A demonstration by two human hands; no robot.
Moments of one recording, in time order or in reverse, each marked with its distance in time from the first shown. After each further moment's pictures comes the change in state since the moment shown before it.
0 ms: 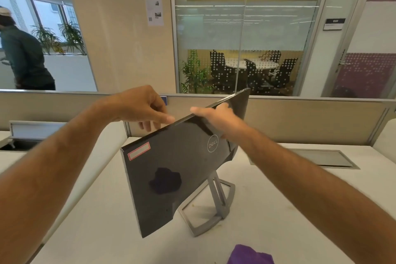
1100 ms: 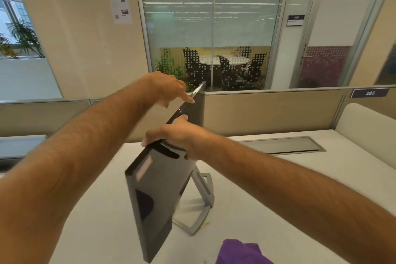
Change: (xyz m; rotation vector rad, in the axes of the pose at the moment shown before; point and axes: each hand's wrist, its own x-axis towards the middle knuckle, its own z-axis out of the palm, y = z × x) left_hand 0.128 0.053 0.020 1.299 -0.071 0.318; right_hand -0.060 -0.023 0.034 0.074 -0.244 0.095
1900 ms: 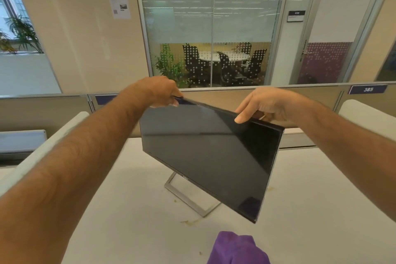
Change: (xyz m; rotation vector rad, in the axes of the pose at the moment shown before) left_hand -0.009 0.015 0.015 -0.577 0.081 -0.187; right_hand -0.033 0.039 -0.179 -0.217 0.136 0.045
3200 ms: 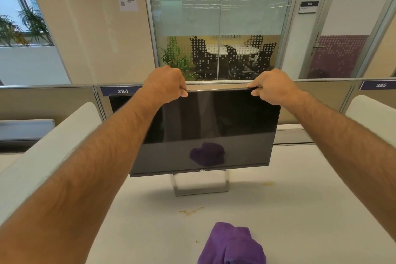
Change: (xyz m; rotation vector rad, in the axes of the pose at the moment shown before) left_hand -0.005 0.035 0.008 -0.148 0.305 -0.161; right_hand 0.064 0.038 -0.035 -0.792 0.474 -0.385
